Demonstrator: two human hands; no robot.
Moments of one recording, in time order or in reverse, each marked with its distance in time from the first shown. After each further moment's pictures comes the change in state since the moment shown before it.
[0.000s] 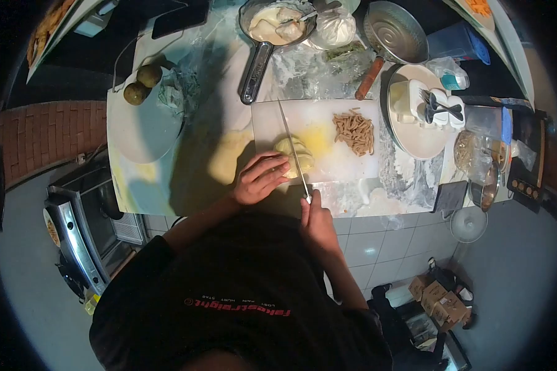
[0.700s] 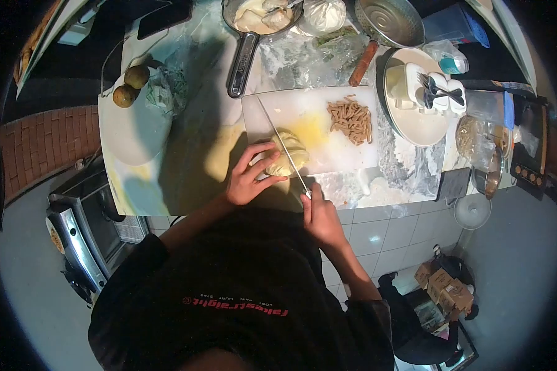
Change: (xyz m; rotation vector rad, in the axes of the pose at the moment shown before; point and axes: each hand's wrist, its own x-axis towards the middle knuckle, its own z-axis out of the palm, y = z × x) left_hand -0.006 0.007 -0.001 -0.110 -0.082 -0.213; right_hand 0.002 0.020 -0.006 0.046 -0.009 -0.117
